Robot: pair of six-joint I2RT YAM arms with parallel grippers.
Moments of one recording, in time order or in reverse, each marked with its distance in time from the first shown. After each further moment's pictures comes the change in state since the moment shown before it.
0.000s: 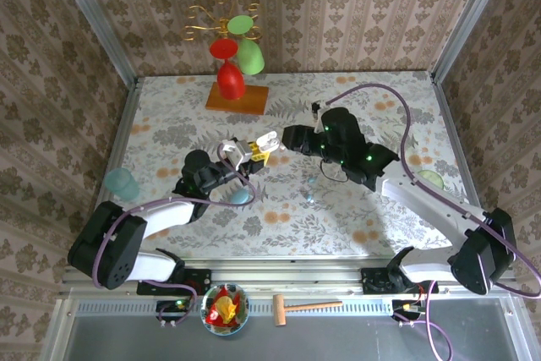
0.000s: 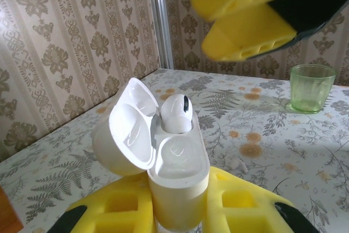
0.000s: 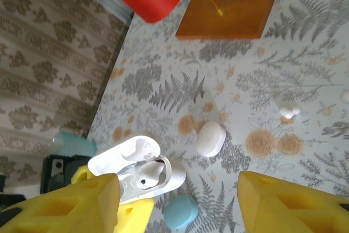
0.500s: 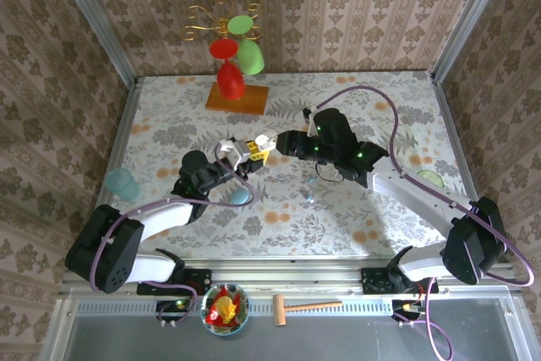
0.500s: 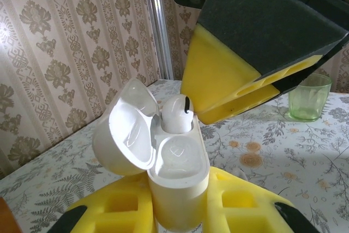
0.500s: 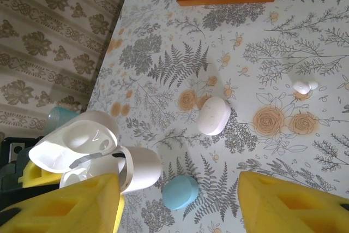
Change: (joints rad) left arm 0.001 -0.025 -0.002 0.019 0.007 0.002; right arm 0.000 0.059 -0.003 0.002 -0.084 0.001
